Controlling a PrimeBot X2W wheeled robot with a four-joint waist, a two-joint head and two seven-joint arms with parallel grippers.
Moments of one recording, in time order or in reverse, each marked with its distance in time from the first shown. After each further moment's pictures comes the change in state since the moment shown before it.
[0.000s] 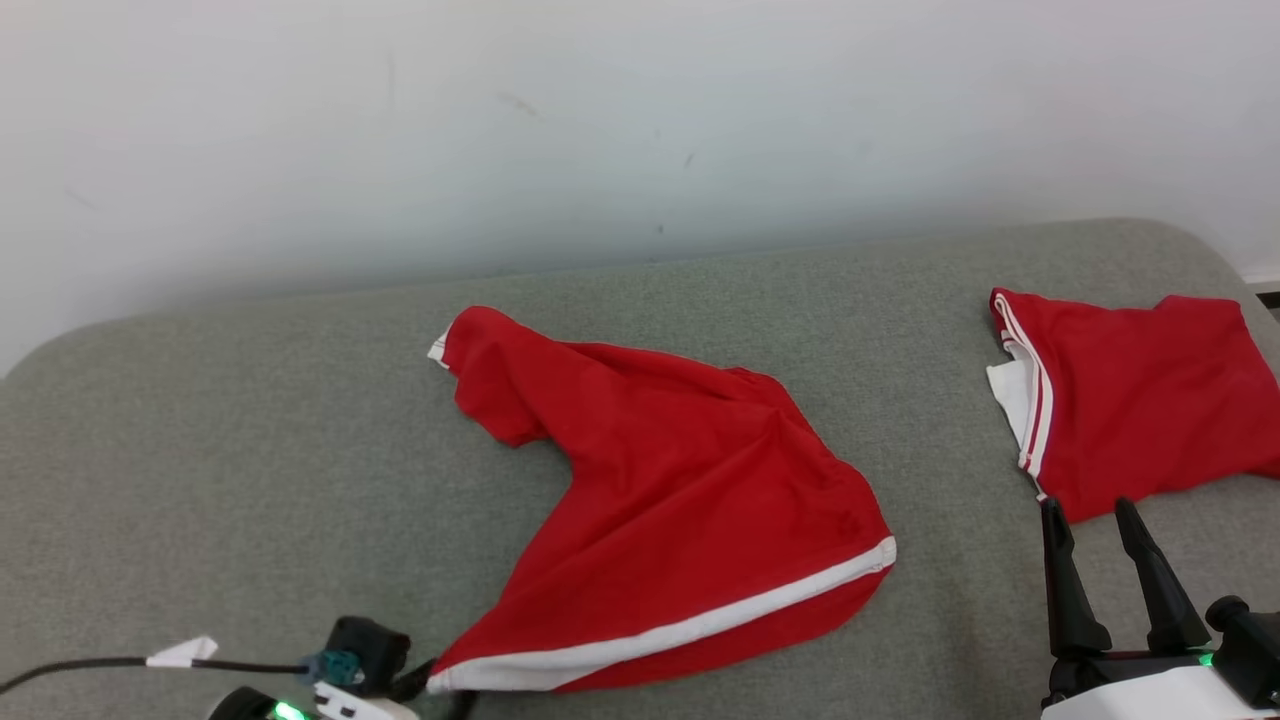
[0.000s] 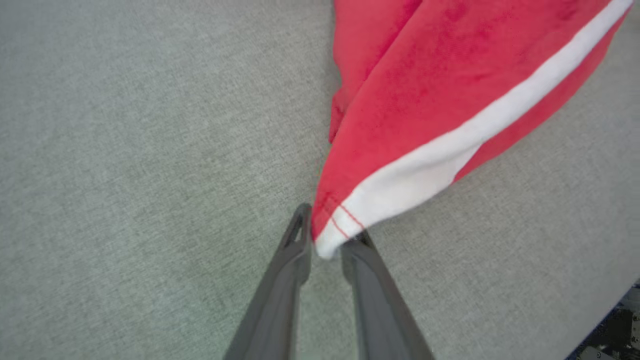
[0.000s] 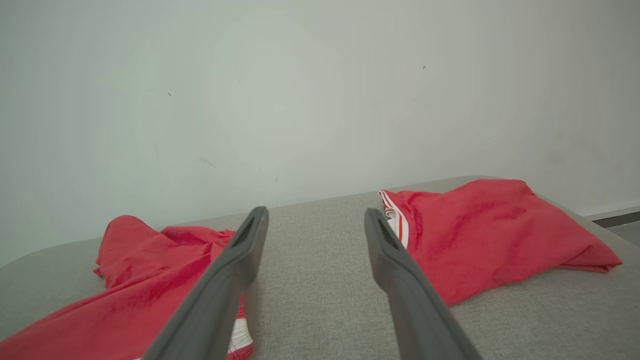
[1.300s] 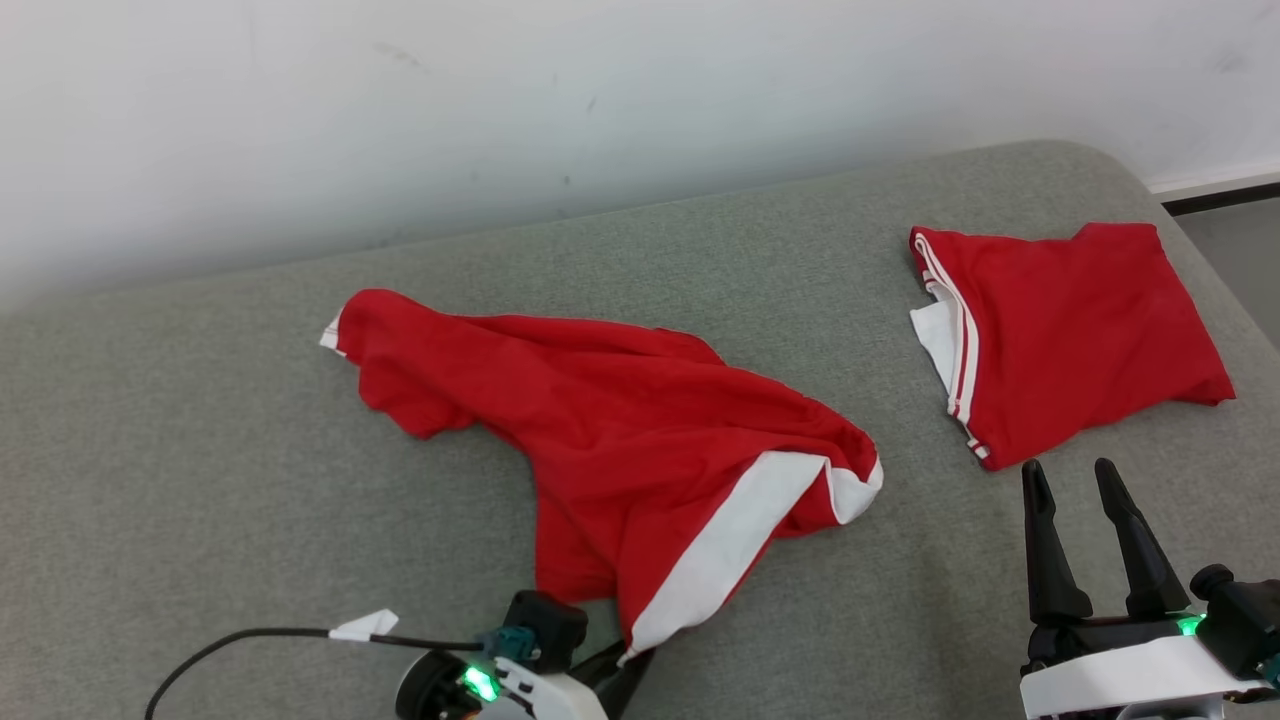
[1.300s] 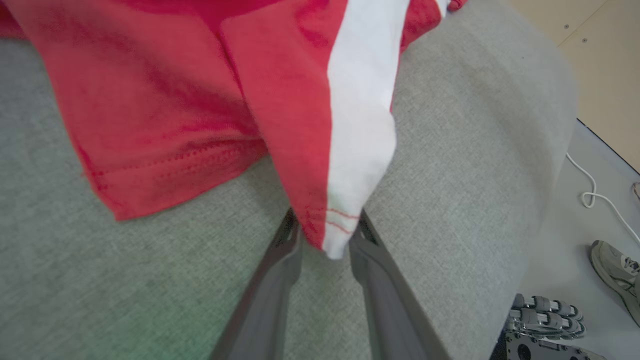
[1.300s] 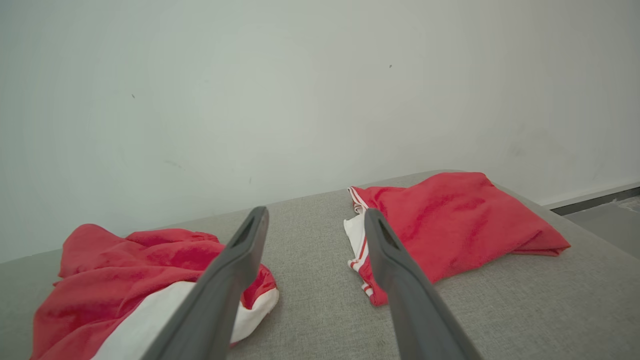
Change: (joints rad) left arm -0.088 -0.295 -0.055 0.096 0.048 -0.050 -0.043; right arm -0.046 0.025 0.017 -0.020 -0.001 0.000 -0.001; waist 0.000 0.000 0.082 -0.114
